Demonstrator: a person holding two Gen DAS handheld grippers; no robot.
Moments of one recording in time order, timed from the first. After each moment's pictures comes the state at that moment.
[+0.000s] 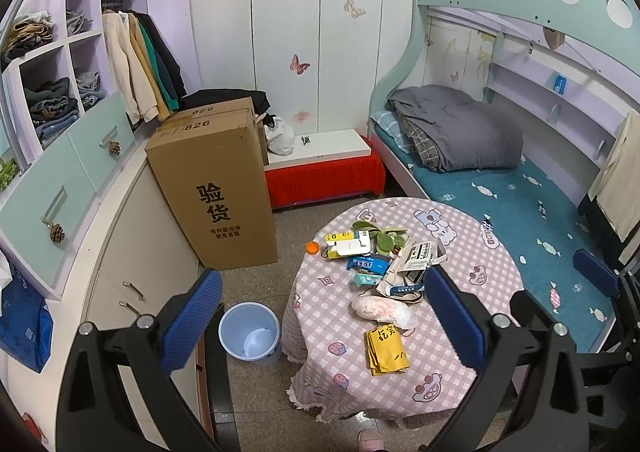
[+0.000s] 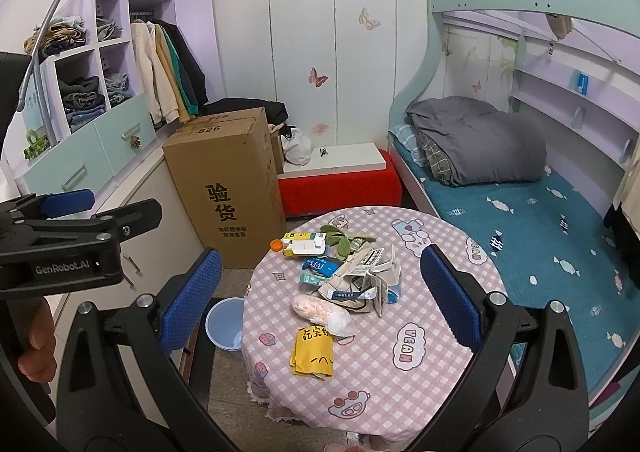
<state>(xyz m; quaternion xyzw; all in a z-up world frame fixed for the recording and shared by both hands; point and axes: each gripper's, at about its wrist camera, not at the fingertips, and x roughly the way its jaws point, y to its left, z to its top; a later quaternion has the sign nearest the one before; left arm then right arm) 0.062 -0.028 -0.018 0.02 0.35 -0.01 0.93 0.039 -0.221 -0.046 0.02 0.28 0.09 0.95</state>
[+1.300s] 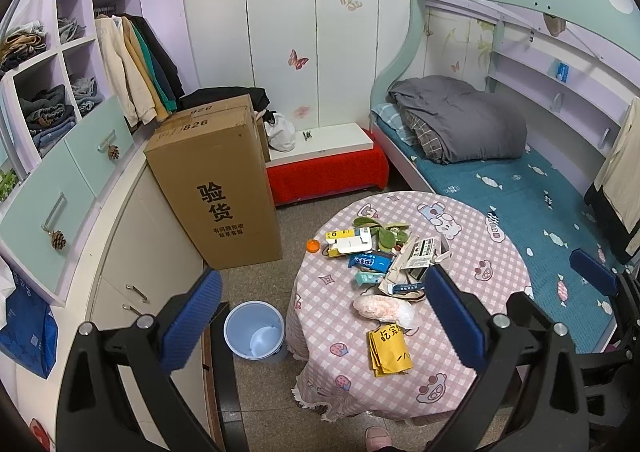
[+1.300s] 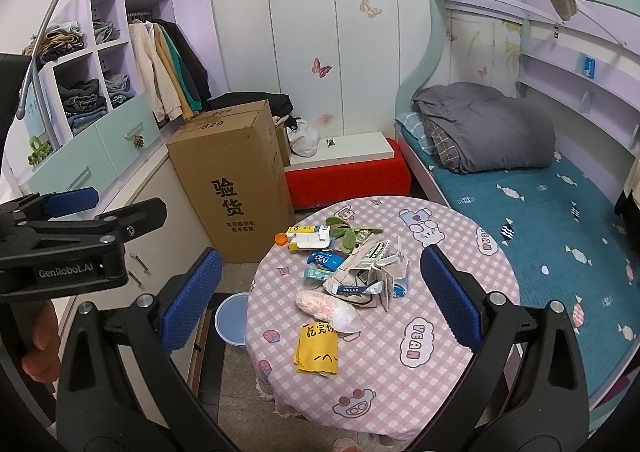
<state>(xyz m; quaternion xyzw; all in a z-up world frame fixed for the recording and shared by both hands) 0.075 -0.042 -0.020 0.03 0.36 0.00 0.93 0.050 -0.231 -0.052 0.04 0.30 0.10 0.95</state>
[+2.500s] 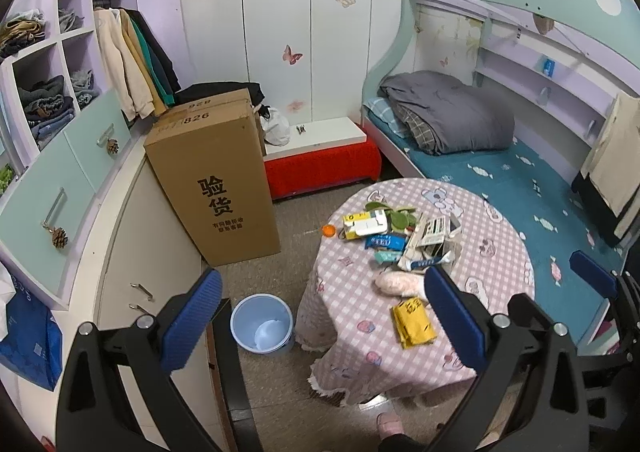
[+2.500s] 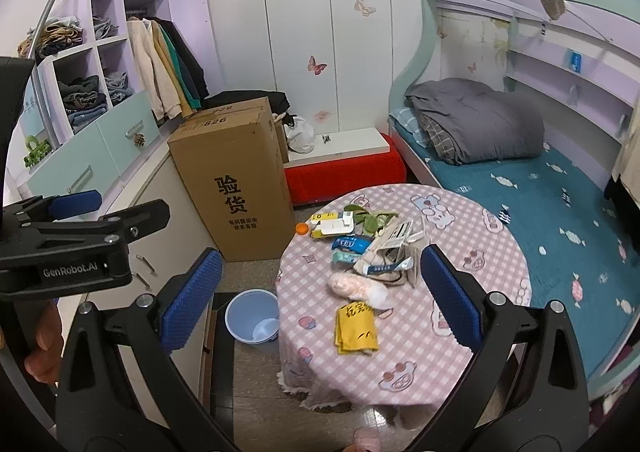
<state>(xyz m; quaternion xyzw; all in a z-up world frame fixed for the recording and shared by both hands) 0.047 0.026 -0.022 0.04 0.38 -0.04 0.93 0.007 -0.158 -0.045 0.05 0.31 0.07 0.95</state>
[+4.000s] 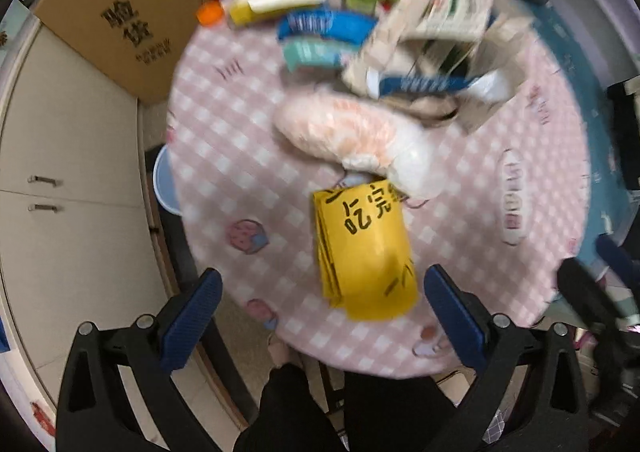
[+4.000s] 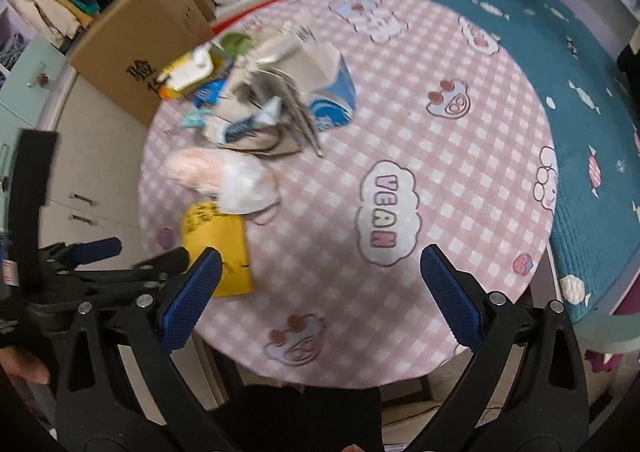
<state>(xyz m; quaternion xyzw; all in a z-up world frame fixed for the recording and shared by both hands) 0.193 -0.110 -0.306 0.02 0.69 -0.03 0.73 0.150 -0.309 -0.262 0.11 0.58 0.04 0.80</state>
